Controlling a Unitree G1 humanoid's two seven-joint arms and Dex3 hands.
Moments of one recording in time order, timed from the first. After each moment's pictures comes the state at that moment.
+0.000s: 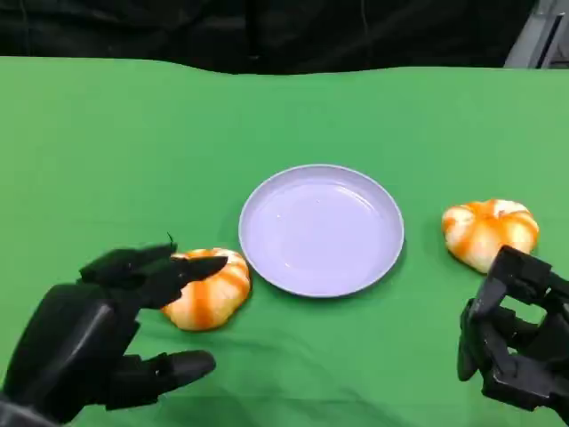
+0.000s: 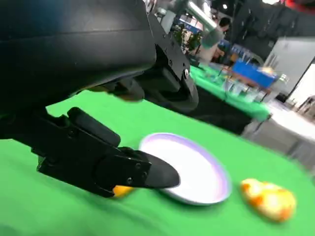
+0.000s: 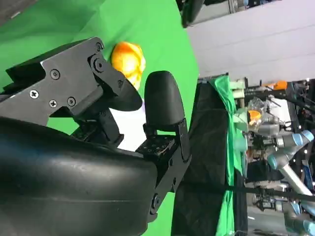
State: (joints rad) left arm 0.22 0.23 0.05 -0.37 0.62 -0.34 -0.15; right arm 0.28 -0.10 -0.02 -0.45 0.30 0.13 0.24
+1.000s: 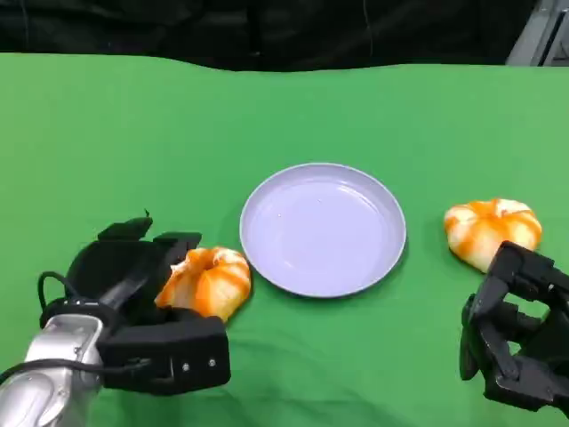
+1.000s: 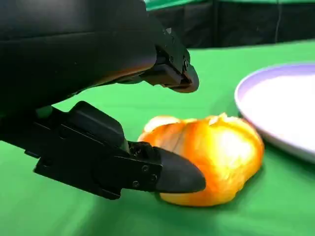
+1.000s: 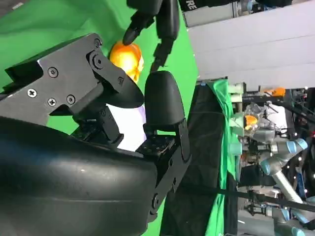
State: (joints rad) left arm -0.31 0.30 -0.30 0.45 0.92 -0.08 0.09; right arm 0.29 -0.10 -0.02 -0.50 0.27 0.11 0.25
